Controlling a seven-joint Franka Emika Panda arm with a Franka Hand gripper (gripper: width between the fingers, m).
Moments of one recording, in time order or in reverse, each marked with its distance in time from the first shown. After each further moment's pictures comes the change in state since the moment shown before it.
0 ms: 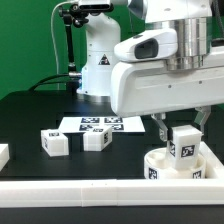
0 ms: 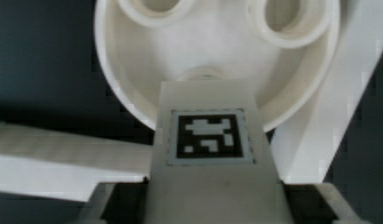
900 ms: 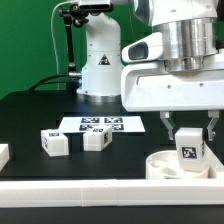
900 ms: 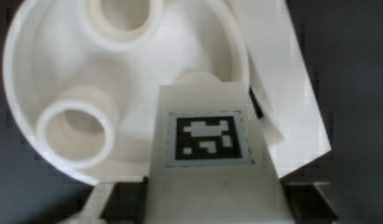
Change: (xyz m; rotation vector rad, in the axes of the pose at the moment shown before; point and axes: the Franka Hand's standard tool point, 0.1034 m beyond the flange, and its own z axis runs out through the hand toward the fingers) arm 0.004 -0.016 0.003 0.040 0.056 0.707
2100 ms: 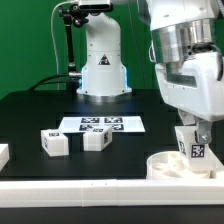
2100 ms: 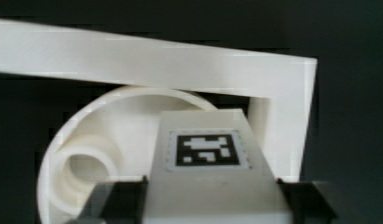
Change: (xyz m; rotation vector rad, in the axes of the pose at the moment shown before) arm -0.008 -0.004 0.002 0.043 -0.055 0.930
